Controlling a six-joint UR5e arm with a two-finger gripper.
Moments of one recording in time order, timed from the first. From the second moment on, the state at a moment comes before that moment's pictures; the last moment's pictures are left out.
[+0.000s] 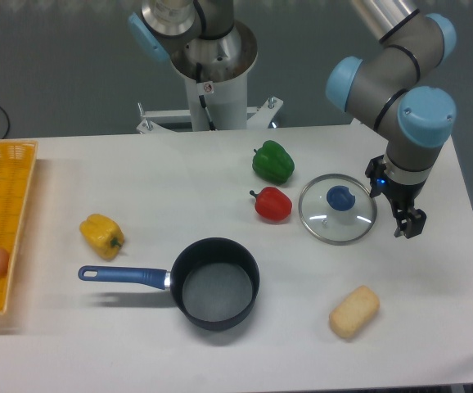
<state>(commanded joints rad) 2.80 -2.01 -1.55 -1.06 1.61 1.84</state>
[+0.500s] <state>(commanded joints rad) 2.68 -2.14 -1.41 -0.99 1.60 1.51</state>
